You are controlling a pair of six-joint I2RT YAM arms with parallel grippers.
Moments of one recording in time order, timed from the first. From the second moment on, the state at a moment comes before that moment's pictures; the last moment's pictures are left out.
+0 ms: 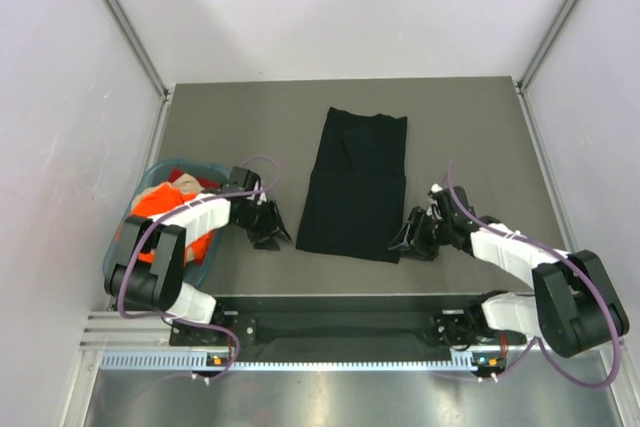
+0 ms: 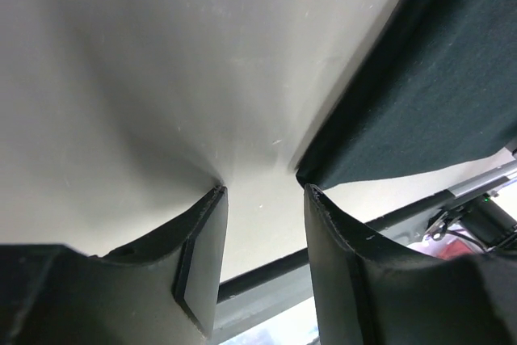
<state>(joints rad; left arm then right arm) -0.27 1.48 0.71 -0.48 0.43 -0.64 0.33 1.22 0.42 -0.21 -0.44 0.79</state>
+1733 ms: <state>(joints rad) -0.50 1.31 0.53 -0.13 0.15 -0.63 0.64 0.93 0.22 0.00 0.00 0.81</state>
